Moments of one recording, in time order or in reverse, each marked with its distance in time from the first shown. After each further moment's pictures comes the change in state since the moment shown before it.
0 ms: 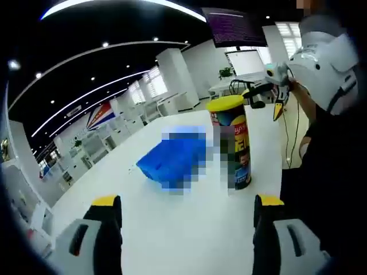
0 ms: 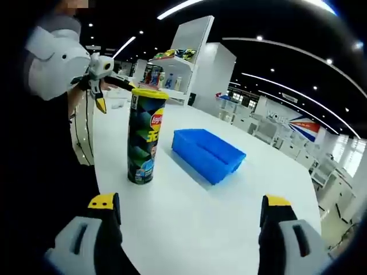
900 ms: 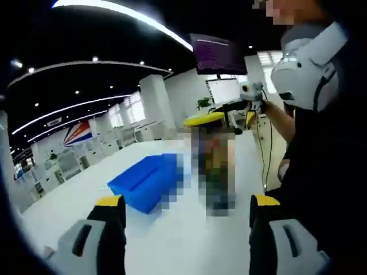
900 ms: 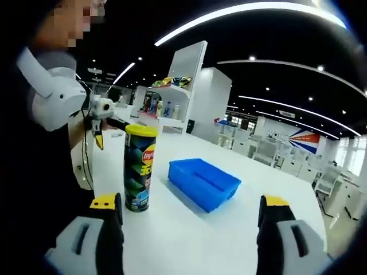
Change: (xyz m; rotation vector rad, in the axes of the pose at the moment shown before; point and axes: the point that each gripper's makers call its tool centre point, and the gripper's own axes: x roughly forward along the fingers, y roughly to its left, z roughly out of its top) left arm 0.028 -0.032 0.015 -0.088 -0.309 -0.242; right arm -0.009 -0.022 0.046 0.043 -0.228 0.018
